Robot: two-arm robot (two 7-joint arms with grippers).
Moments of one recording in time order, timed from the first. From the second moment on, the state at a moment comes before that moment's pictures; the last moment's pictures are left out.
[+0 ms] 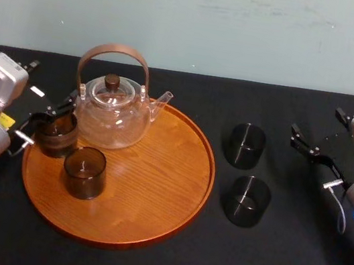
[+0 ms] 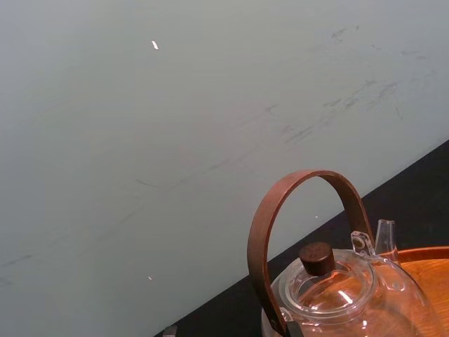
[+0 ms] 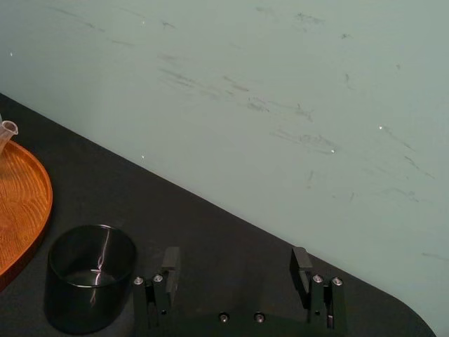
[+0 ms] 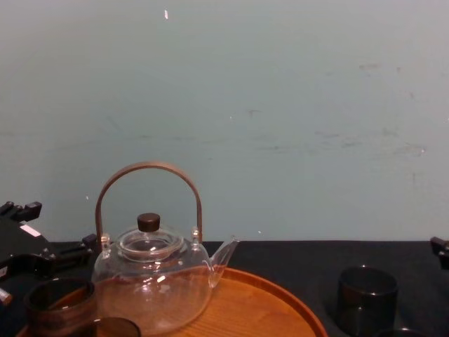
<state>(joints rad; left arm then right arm) -0.20 0.60 0.45 -1.41 -0.25 -0.12 0.03 0.20 0.60 -0.45 -1.41 0.25 -0.12 -0.03</state>
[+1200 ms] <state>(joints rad) -0.20 0.60 0.45 -1.41 -0.25 -0.12 0.03 0.20 0.60 -0.45 -1.41 0.25 -0.12 -0.03</state>
